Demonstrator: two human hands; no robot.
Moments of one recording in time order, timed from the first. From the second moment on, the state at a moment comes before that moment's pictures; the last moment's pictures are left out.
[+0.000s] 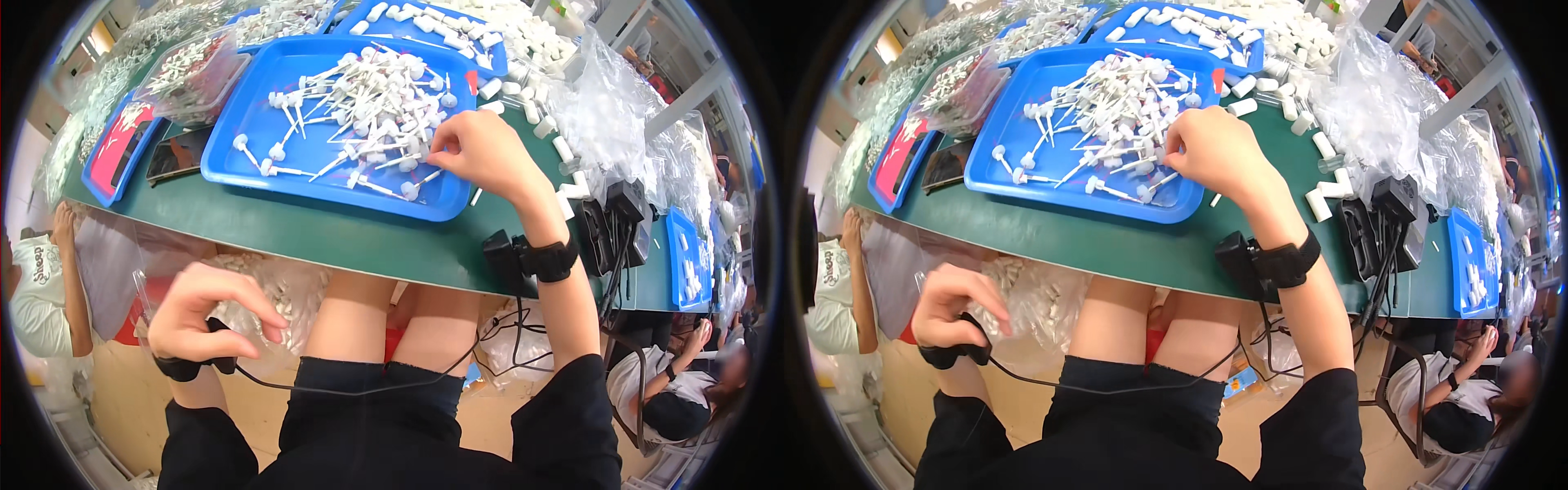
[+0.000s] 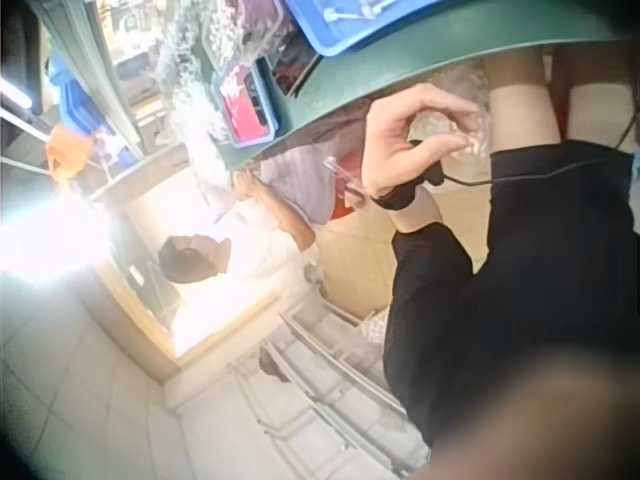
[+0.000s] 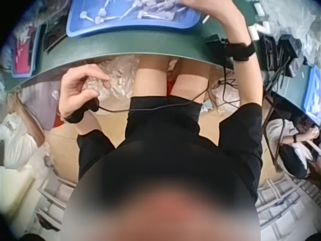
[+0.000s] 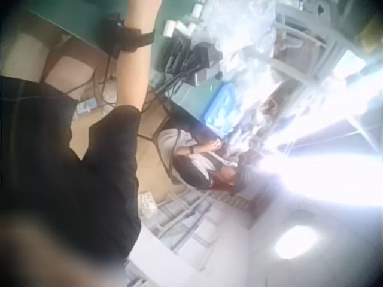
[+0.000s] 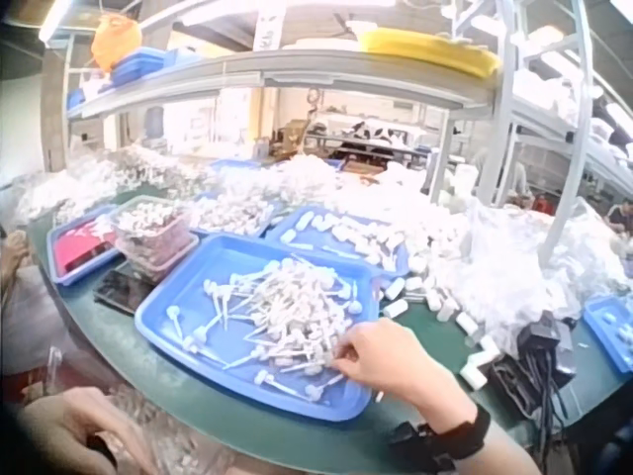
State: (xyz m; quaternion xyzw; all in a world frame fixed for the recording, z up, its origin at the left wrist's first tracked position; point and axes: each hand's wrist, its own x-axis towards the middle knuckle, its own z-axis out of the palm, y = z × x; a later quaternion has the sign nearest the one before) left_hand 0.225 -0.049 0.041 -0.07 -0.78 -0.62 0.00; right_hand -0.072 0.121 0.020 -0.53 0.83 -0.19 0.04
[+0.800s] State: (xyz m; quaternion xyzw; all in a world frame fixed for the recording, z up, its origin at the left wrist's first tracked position) left_hand 0.000 -0.046 0.009 -0.19 -0.80 -0.51 0.23; right_hand -0.091 0.130 0.005 -0.33 0.61 -0.65 0.32
